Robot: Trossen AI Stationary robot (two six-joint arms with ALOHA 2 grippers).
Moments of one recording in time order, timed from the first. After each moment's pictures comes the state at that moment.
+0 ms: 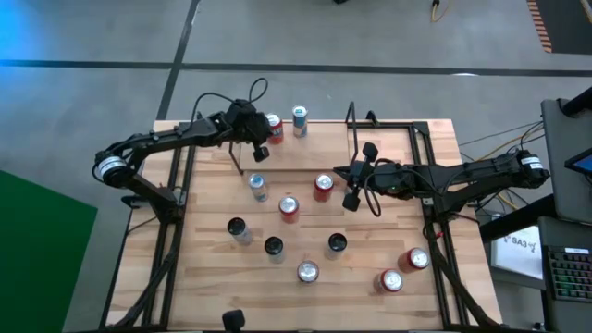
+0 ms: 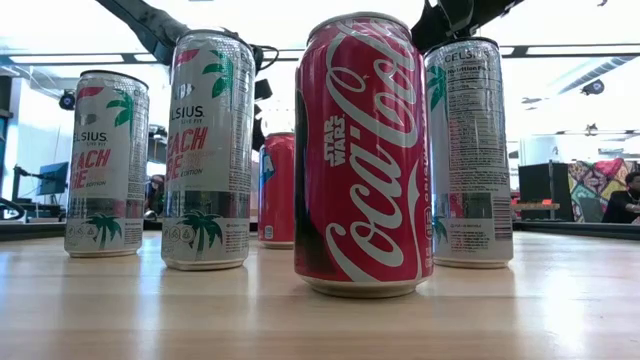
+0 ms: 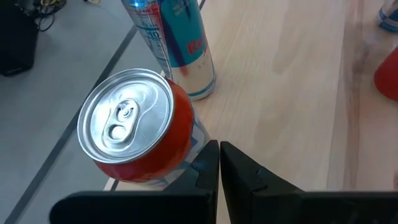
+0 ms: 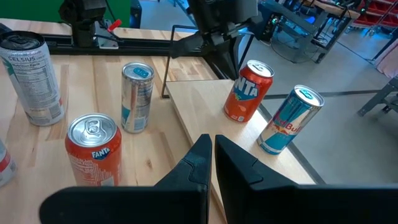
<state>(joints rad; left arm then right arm) 0.64 1.49 1.00 -0.21 0.06 0.35 0.07 1.15 0.86 -0.11 0.50 -0.04</state>
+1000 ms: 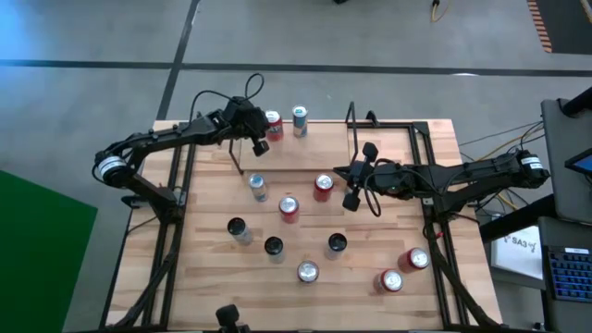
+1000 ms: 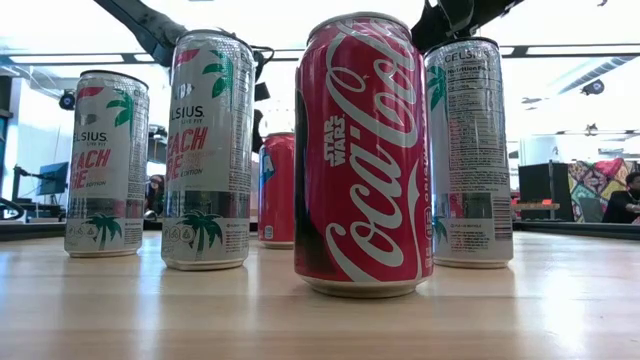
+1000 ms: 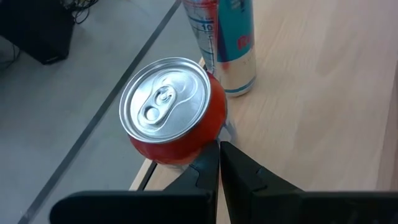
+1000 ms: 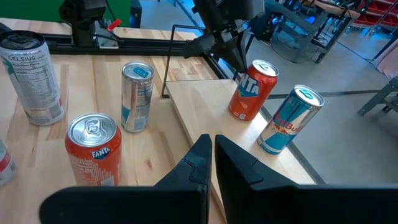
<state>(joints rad) 0.66 1.49 1.00 -0.19 -0.03 0.33 0.07 1.15 0.86 -0.11 0.50 -0.04</state>
